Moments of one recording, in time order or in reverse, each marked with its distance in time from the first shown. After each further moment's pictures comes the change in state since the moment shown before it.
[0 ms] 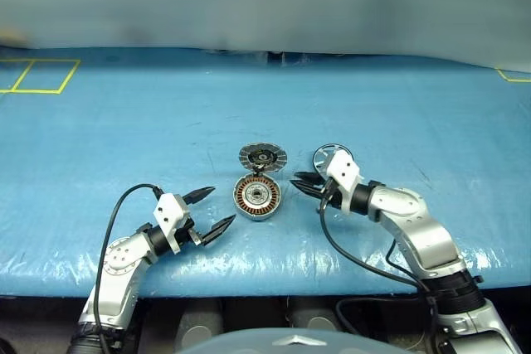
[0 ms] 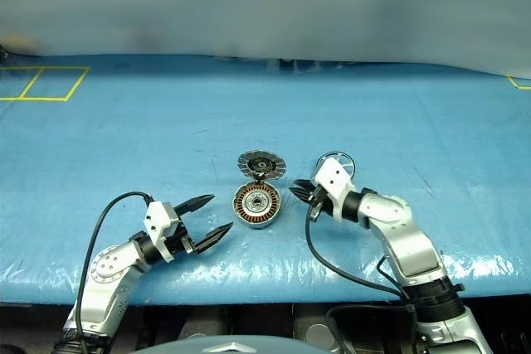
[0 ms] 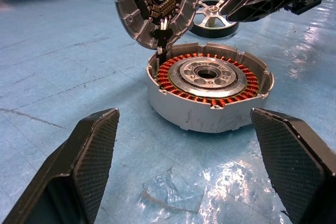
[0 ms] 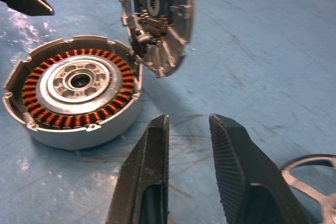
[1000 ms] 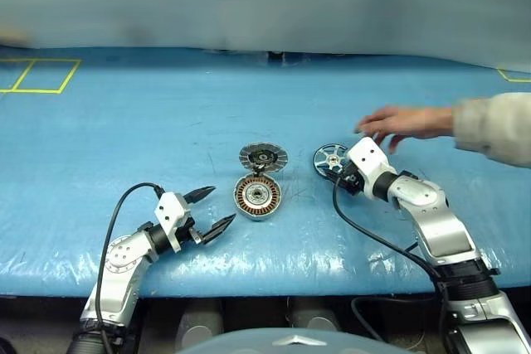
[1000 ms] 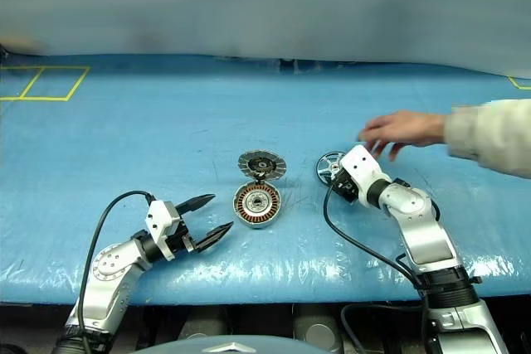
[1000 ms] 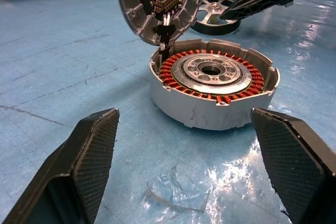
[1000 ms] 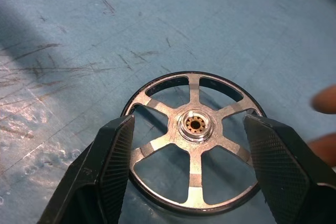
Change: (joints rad) left arm -0.017 0.000 -0.004 0.013 0.002 -0.006 0.001; right arm -0.047 -0.026 -0.032 0.139 -0.162 0.021 -0.180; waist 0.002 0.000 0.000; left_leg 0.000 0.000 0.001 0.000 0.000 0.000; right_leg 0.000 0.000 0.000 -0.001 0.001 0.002
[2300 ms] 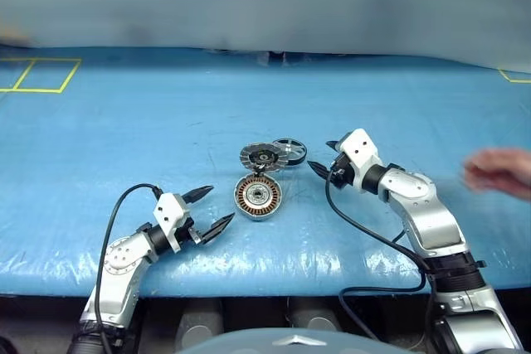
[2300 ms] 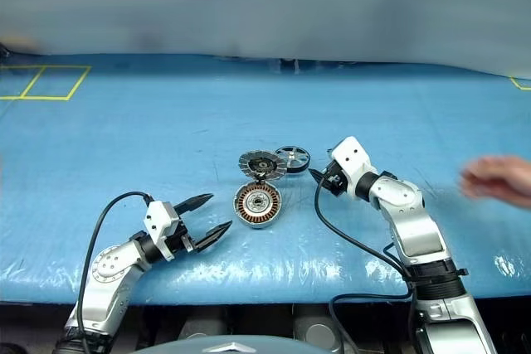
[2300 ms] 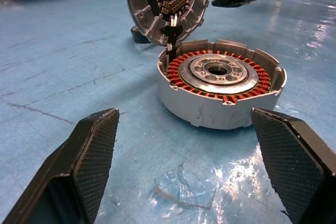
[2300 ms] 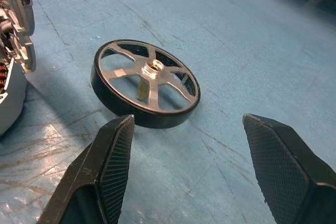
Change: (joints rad) left arm 0.012 -0.001 0.001 0.000 0.004 -0.019 0.022; right arm -0.067 0.070 0.000 0.008 0.071 -0.025 0.070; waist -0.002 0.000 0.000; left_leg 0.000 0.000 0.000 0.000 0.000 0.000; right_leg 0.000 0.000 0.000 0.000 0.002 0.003
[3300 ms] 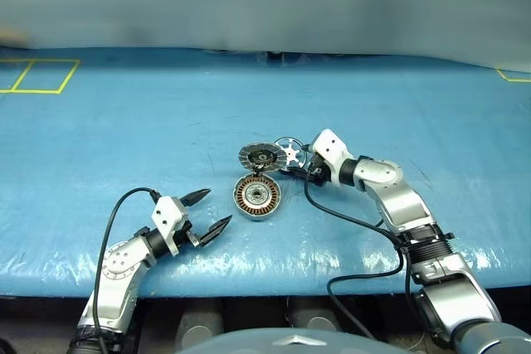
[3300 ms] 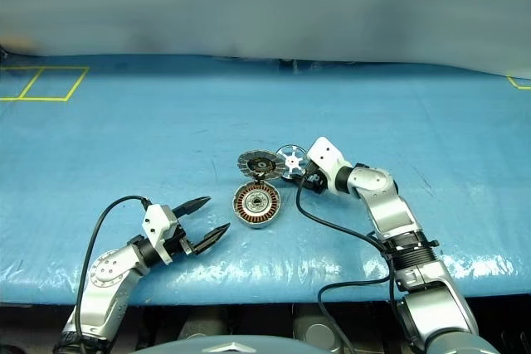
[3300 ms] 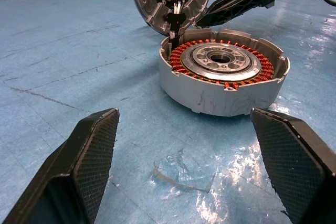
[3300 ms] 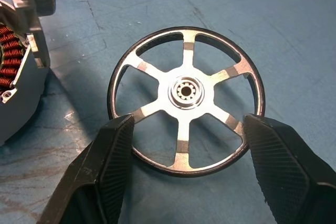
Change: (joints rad) left arm 0.022 0.004 0.003 0.001 0.005 -0.004 0.021; right arm -0.171 0.046 0.135 0.291 -0.092 -0.117 0.112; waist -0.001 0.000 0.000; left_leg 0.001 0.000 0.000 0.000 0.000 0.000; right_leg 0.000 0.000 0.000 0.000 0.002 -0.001
